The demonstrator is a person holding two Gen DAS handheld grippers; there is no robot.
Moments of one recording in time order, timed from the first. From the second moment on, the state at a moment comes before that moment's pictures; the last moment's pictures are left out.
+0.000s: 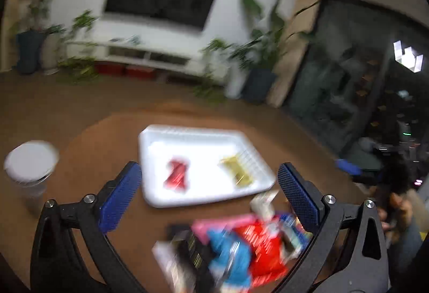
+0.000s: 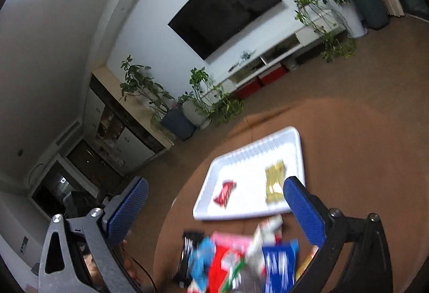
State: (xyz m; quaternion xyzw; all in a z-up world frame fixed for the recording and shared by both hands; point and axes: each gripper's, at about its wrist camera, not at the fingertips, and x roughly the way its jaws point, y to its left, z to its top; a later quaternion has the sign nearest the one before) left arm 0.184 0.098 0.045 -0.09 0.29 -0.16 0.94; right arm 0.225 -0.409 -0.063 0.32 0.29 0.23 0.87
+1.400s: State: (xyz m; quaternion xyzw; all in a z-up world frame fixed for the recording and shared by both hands) left arm 0.092 0.086 -0.044 -0.10 0.40 -0.15 0.90; right arm 0.206 -0.364 -0.171 0.23 0.48 0.16 0.83
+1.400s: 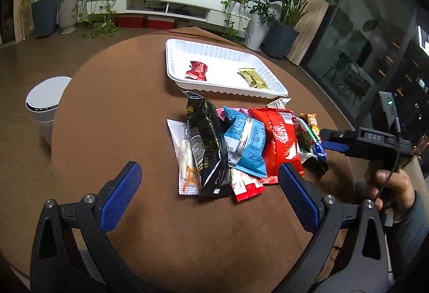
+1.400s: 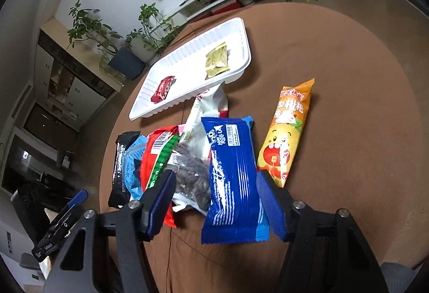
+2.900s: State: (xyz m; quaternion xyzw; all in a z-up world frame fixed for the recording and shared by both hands) left arm 0.219 0.044 -0.085 -0.01 0.53 -0.18 0.83; right arm 0.213 -0.355 -0.186 0.20 0.52 0.17 0.82
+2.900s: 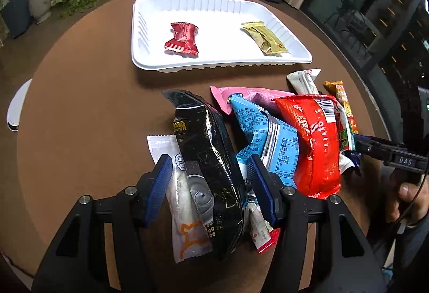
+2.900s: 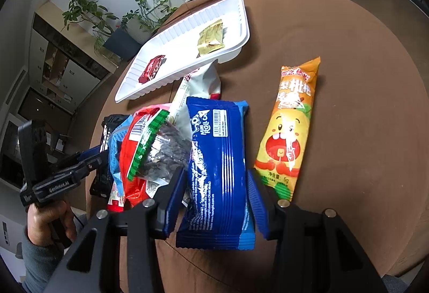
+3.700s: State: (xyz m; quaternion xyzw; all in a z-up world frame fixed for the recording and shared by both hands) left arm 0.207 0.024 -0.086 0.06 0.53 -0.22 0.82; right arm 0.213 -0.359 -0.192 0.21 0.52 0.17 0.81
